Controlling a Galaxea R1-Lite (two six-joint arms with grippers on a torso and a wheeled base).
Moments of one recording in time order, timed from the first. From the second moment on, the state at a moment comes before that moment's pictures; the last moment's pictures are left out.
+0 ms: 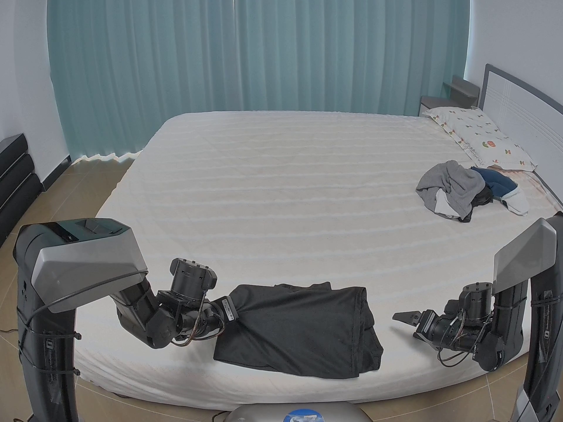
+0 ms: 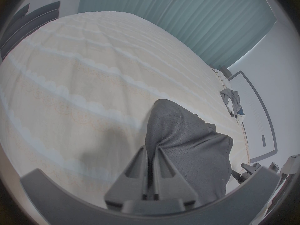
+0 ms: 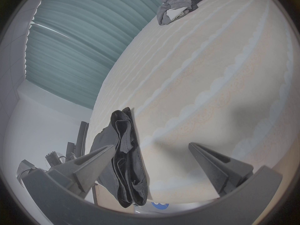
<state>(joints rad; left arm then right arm) -0.40 2.32 -0.78 -0.74 -0.03 -0.72 0.15 2.40 -0.22 -1.55 0.30 0.79</state>
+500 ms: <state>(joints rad) -0.40 2.31 -0.79 -0.75 -0.03 -0.79 0.15 2.39 -0.21 -1.55 0.30 0.79</state>
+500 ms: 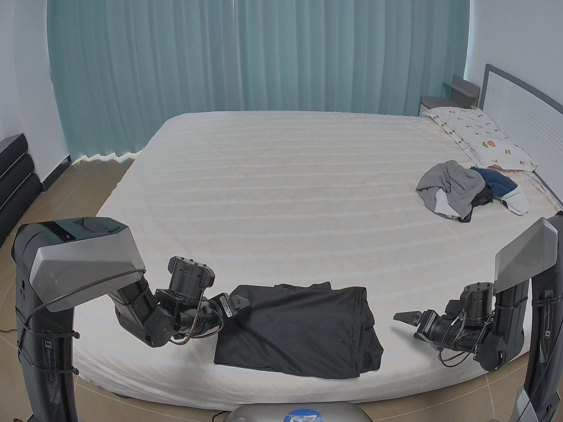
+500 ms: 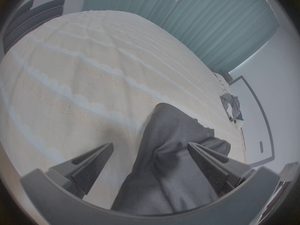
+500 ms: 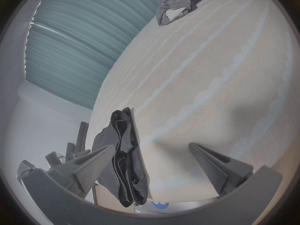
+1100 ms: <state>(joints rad) -0.27 1.98 -0.72 -0.75 0.04 -0.78 0.18 2.17 -0.17 -1.55 0.10 0.62</state>
